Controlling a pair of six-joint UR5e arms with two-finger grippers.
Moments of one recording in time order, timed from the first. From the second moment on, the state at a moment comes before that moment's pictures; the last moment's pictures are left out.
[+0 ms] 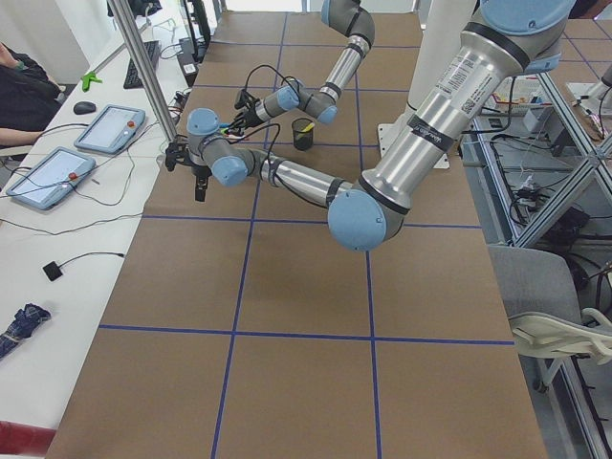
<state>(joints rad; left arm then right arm) -1.10 -2.19 -1.24 -2.09 -2.16 -0.92 0.52 -0.40 0.73 -0.91 0.98 1.15</state>
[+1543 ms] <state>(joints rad) -0.95 -2.40 -1.47 -1.59 -2.26 -0.94 1.03 -0.65 1.13 -1.06 2.12 1.09</state>
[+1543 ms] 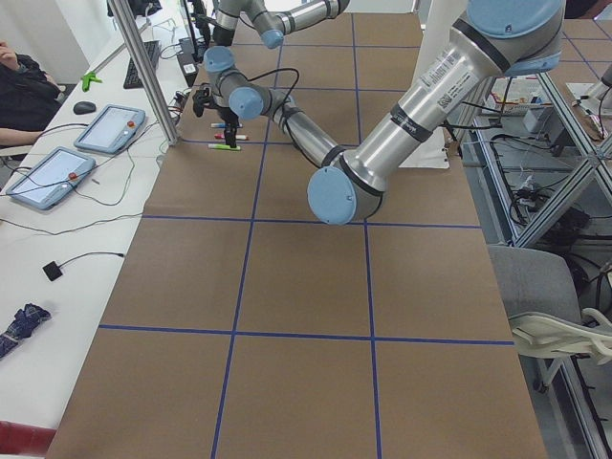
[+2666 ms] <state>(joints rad) -0.61 -2.70 -1.31 -1.17 -2.14 -0.93 1.10 -0.79 1.16 -1.14 2.26 1.08</state>
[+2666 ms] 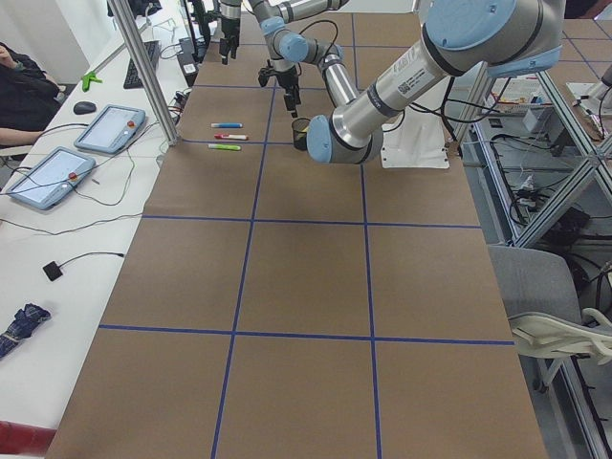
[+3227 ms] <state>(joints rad) -0.58 -2.67 -1.31 -1.18 -2.12 -0.92 1.10 -0.79 1.16 -1.14 2.26 1.08</state>
